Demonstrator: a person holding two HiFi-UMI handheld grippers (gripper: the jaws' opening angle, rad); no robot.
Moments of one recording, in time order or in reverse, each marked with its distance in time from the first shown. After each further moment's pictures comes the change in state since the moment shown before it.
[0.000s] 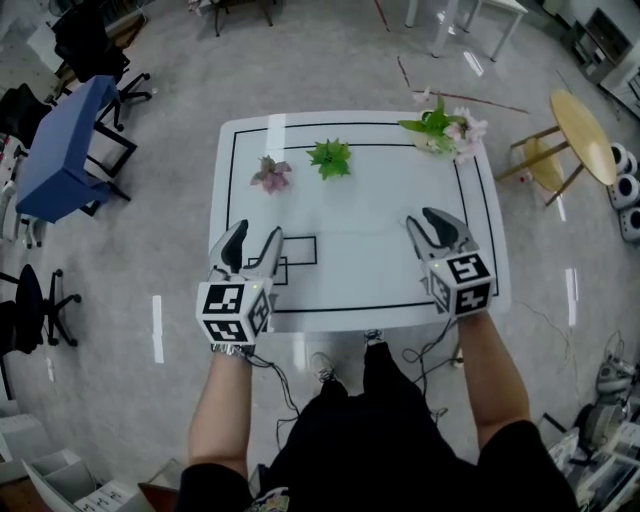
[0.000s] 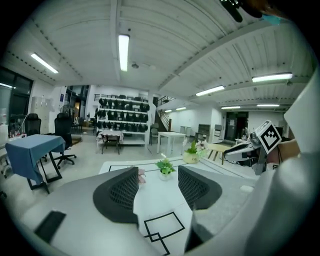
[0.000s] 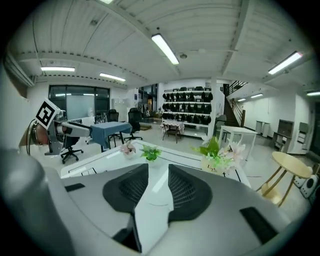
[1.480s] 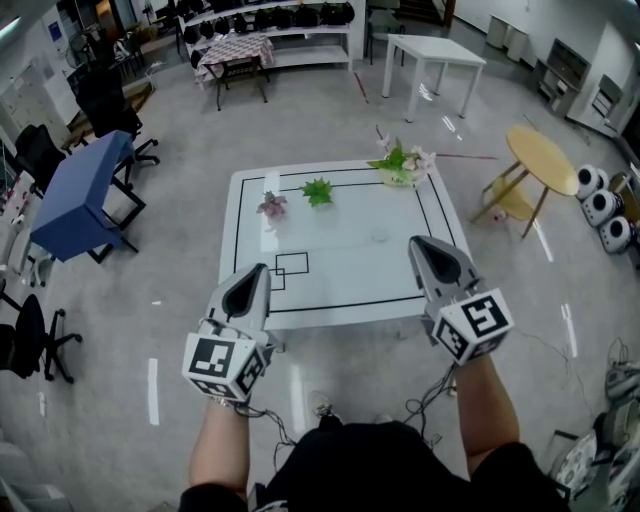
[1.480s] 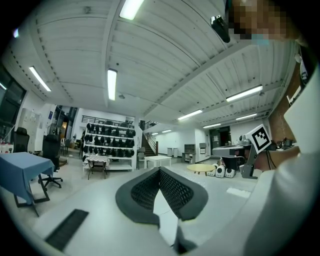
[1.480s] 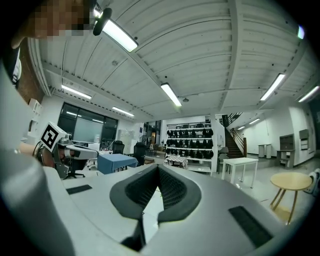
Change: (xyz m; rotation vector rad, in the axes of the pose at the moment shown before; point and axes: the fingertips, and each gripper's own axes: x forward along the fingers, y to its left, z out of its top) left arm -0.217 -0.113 0.089 0.085 -0.285 -0.133; right arm -0.245 0.096 0.109 -0.033 -0.437 0.018
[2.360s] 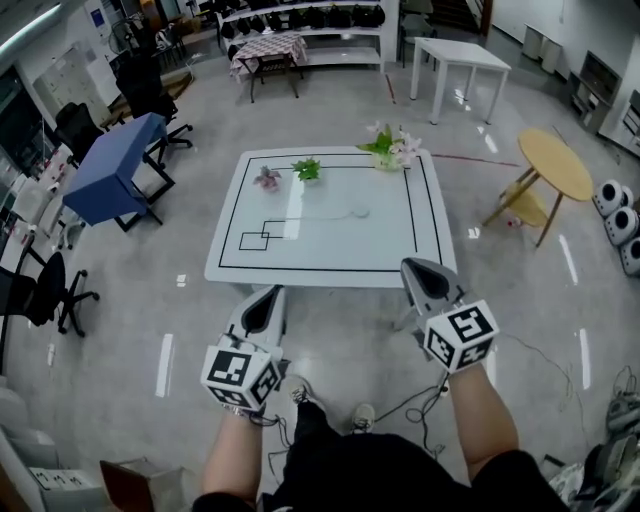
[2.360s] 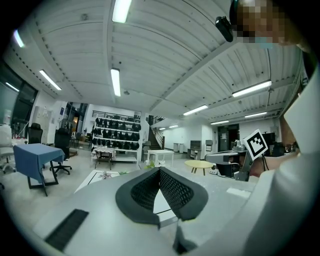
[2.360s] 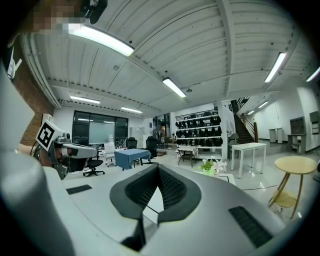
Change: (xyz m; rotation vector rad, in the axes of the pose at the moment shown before) left arm -0.057 -0.208 -0.040 -0.051 0.063 0.104; right arm -0.161 -0.044 -0.064 0.075 0.091 0.151
